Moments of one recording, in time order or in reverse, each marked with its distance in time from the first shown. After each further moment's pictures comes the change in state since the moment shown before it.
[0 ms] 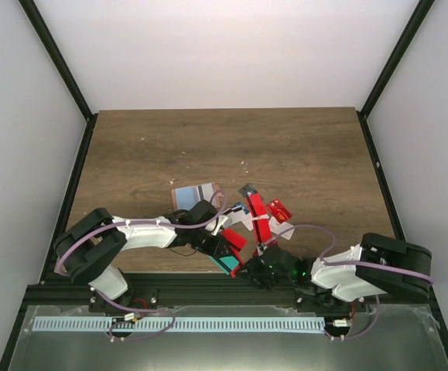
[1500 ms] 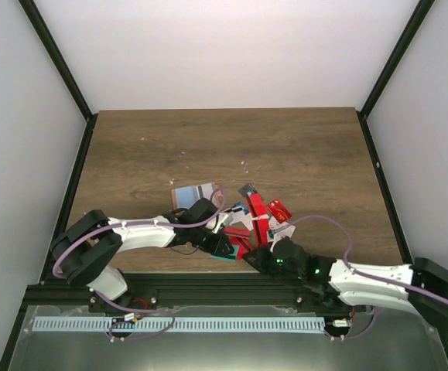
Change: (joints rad) left arm -0.003 -0.024 0.007 0.007 0.009 -0.014; right arm -0.066 -0.345 0.011 -0.251 0.122 -0.147
